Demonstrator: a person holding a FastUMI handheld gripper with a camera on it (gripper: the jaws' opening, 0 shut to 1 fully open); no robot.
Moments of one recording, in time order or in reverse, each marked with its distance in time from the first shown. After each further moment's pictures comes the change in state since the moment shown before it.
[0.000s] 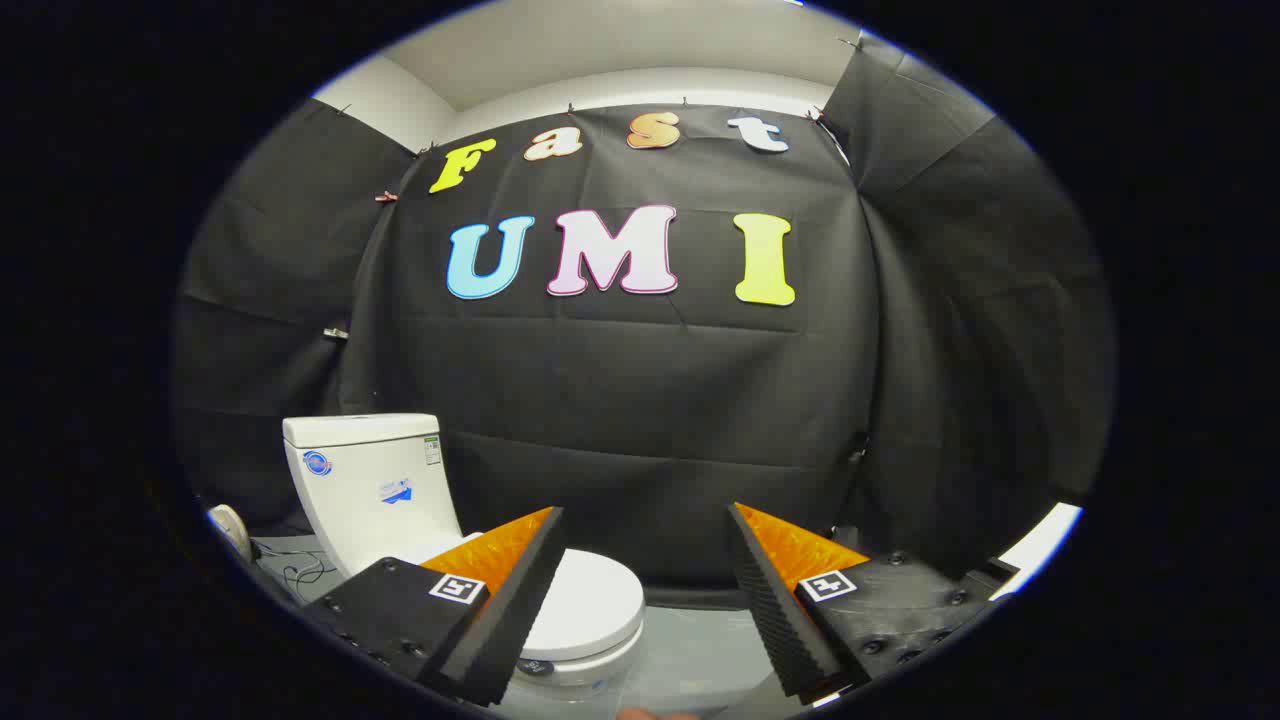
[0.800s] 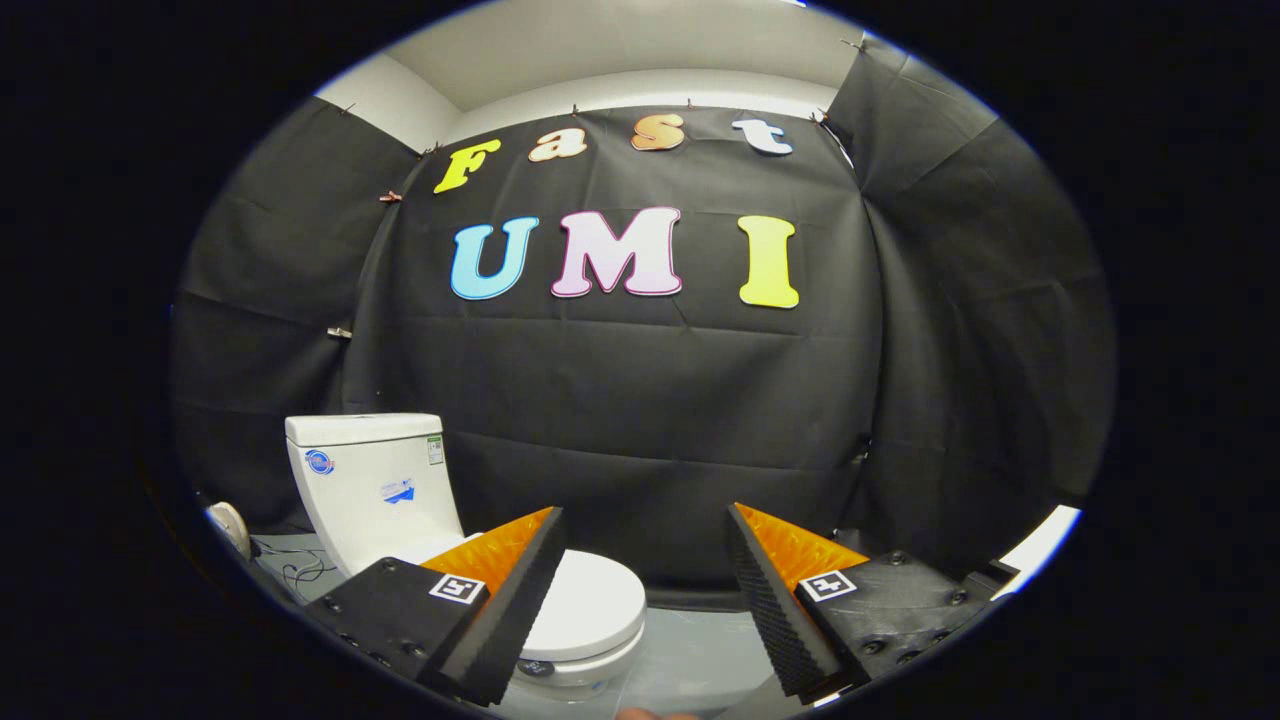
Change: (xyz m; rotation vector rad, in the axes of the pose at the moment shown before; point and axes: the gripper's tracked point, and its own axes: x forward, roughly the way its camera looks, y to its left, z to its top) arm 0.000 0.002 0.000 -0.005 -0.003 0.008
